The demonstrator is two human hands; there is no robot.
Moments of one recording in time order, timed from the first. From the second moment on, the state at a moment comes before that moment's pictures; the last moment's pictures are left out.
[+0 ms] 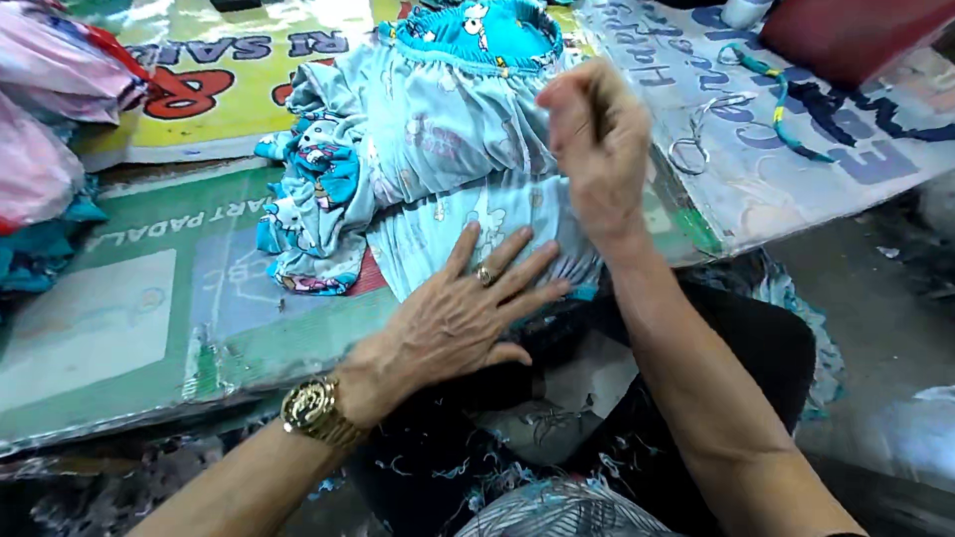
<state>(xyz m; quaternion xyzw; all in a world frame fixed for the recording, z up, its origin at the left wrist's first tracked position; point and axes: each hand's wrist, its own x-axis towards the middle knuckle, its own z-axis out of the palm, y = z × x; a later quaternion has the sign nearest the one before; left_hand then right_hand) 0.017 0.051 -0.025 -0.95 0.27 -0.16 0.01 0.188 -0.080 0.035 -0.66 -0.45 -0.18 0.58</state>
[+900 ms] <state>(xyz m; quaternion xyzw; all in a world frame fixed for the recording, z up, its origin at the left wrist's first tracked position) -0.003 -0.015 -0.059 -0.90 -0.09 -0.42 -0.03 0.165 -0.120 0.017 -0.61 -0.60 0.01 0.52</state>
